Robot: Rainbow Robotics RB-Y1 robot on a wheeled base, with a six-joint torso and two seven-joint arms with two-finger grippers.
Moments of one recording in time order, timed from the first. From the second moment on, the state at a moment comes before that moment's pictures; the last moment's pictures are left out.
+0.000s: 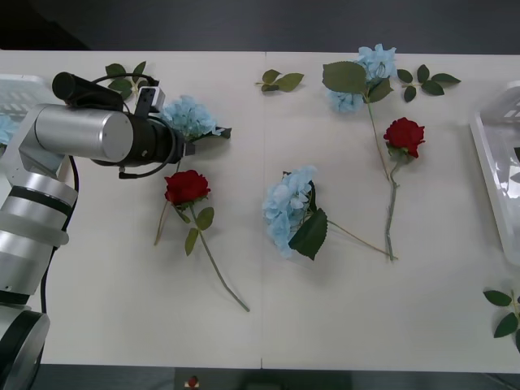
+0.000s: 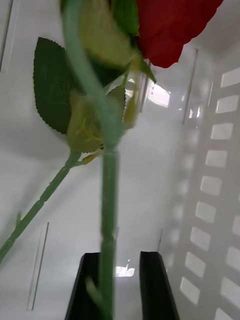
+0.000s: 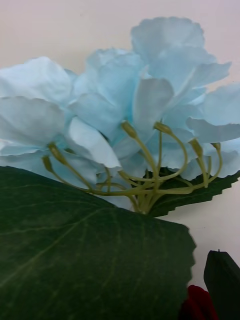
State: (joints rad) right arm -0.44 -1.20 0.49 -0.92 -1.24 0.58 2.03; left arm -0.60 0.38 -0.12 -1.35 0.52 1.10 -1.51
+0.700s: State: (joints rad) right arm -0.55 -1.20 0.53 -1.25 -1.34 0.91 1.35; left arm -0.60 0.37 -0.21 -1.22 0.44 0.96 -1.51
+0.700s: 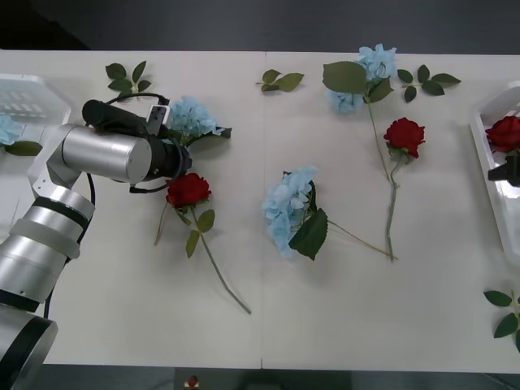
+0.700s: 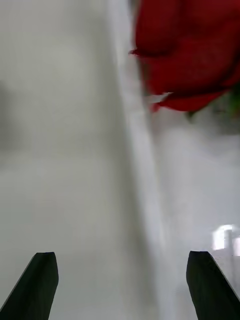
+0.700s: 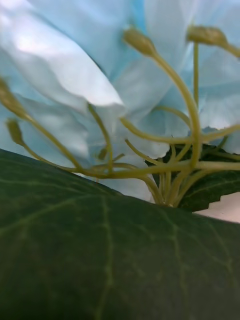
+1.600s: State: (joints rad) right arm -0.78 -0.80 0.65 -1.27 -0.85 1.04 0.79; left arm -0.60 0.61 0.09 -1.63 0.56 1.33 -1.51
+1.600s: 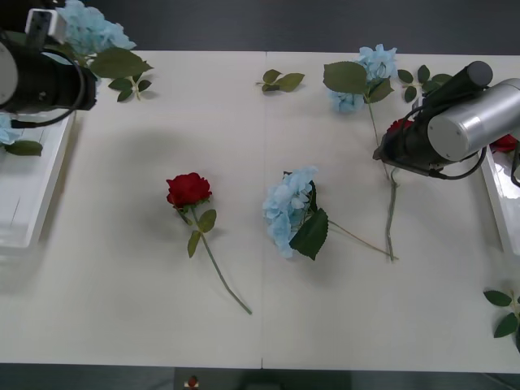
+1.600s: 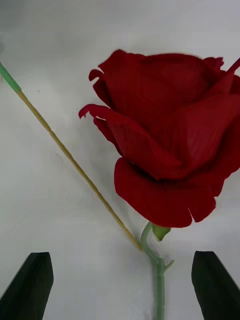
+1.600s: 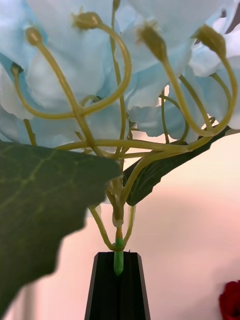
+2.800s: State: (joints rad) right arm -0.78 -0.76 0.69 -1.11 -0.79 1.00 0.89; left arm -0.09 0.89 0.24 -1.41 0.58 0.68 -1.51
